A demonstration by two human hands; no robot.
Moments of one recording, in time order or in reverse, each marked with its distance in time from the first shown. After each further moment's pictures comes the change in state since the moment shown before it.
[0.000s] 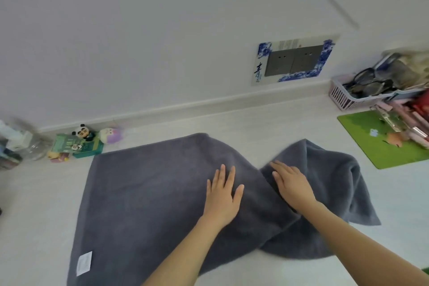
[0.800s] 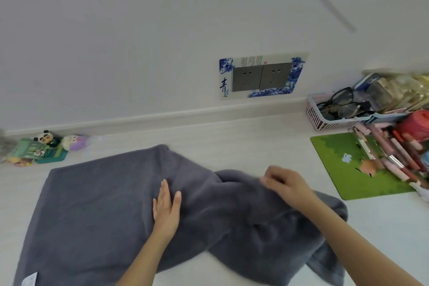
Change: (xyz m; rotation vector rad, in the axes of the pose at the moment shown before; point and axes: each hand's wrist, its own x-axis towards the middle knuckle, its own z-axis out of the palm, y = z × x) left_hand 0.028 0.016 0.025 -0.482 0.318 -0.415; right_hand 0.034 0.083 -0.119 0.548 -0.152 -0.210
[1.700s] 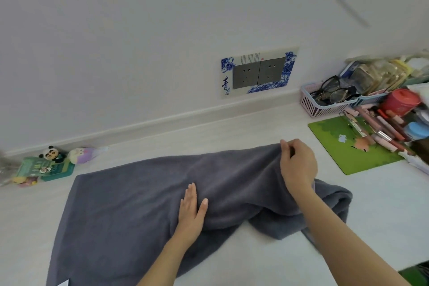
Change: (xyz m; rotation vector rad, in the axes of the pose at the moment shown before) left_hand -0.015 -0.014 -0.020 0.104 -0.326 0.216; right_hand 0.005 -0.037 0.050 -0.221 0.886 0.265
